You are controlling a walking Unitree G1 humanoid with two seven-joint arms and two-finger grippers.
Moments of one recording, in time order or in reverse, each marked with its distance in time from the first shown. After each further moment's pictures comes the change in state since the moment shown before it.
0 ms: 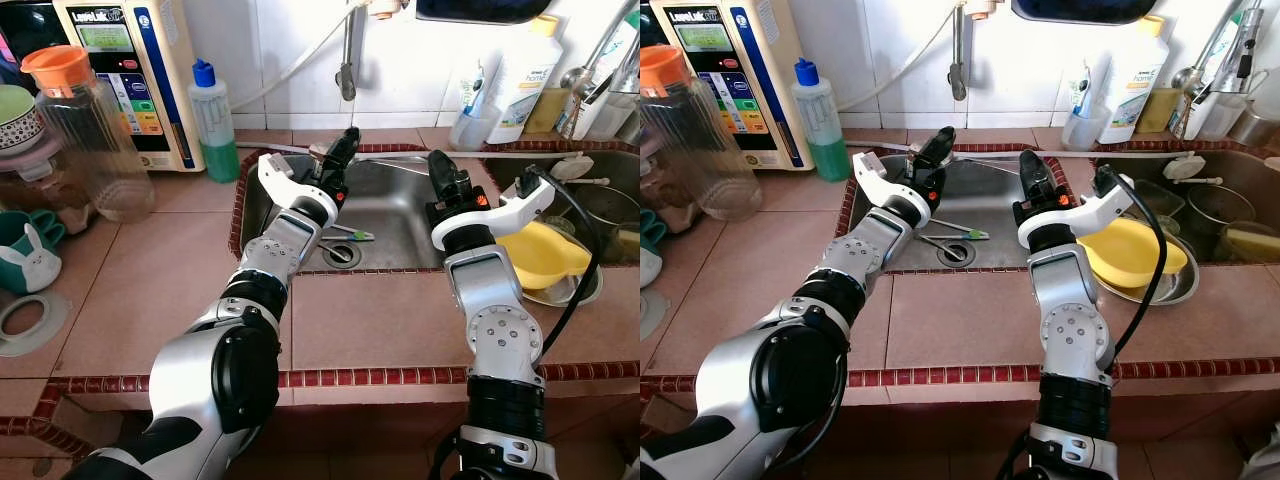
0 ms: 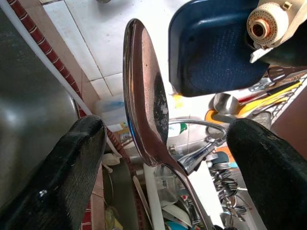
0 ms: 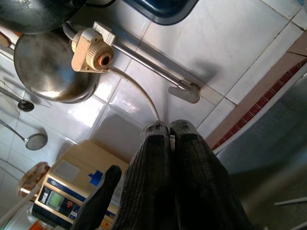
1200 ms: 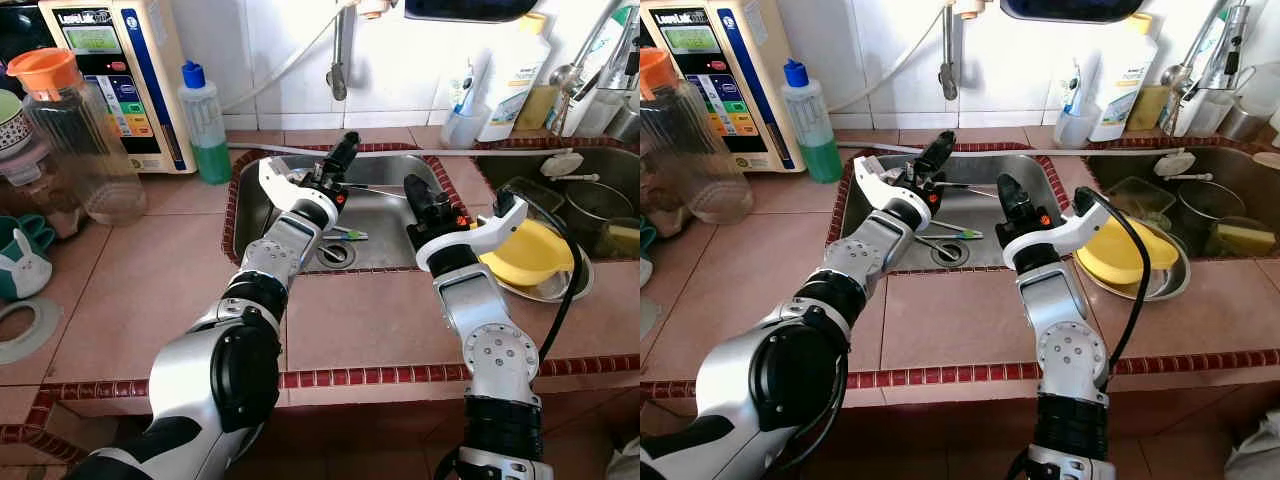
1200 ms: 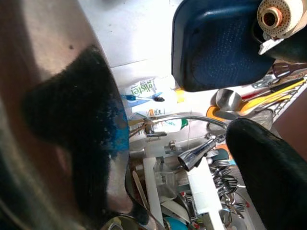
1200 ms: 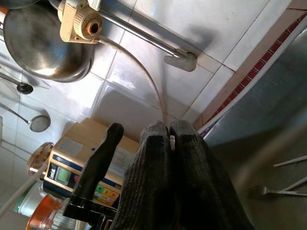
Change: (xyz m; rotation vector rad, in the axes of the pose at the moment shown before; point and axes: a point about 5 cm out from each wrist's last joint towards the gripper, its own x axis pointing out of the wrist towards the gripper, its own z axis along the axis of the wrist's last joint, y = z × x) left arm -0.001 0.003 -0.001 -0.018 -0.004 0.015; right arm -0.014 -0.005 -0.020 0.072 0.118 -0.003
